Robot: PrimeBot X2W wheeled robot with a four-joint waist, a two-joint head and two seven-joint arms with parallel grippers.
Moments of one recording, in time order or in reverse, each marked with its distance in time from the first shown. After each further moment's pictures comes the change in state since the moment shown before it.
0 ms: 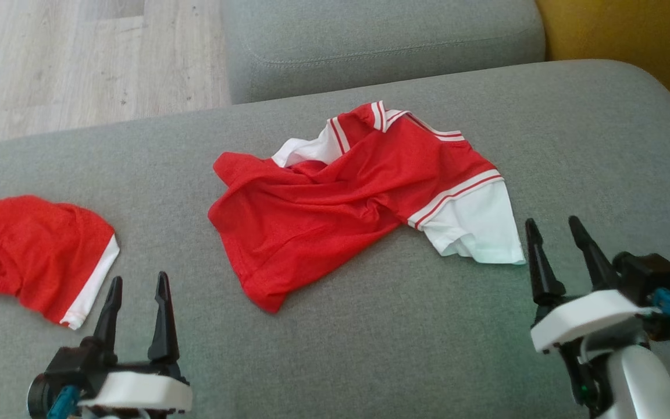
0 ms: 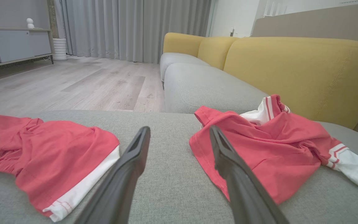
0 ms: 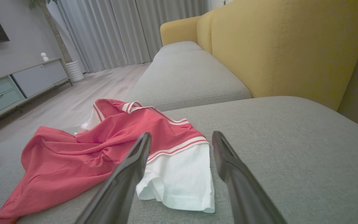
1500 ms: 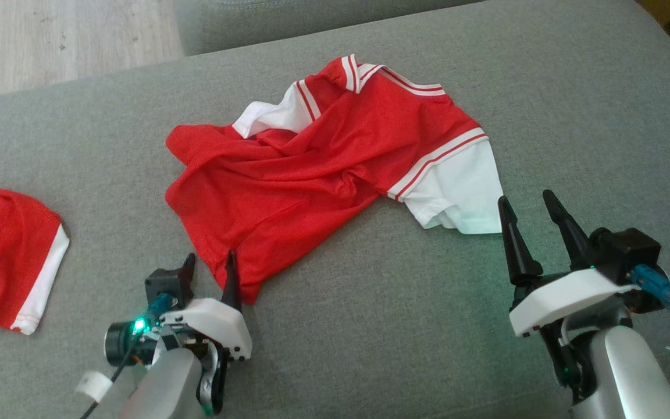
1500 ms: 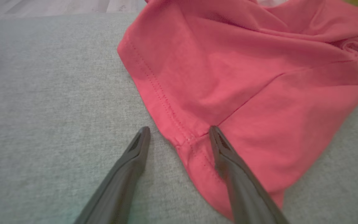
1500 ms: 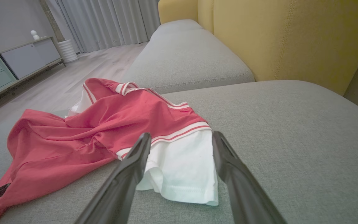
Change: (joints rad) left arm -0.351 -0.142 -0.162 0.506 -0.001 0.071 0.145; right arm -0.022 0.023 0.048 -0.112 -0.033 0.000 0.079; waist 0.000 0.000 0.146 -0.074
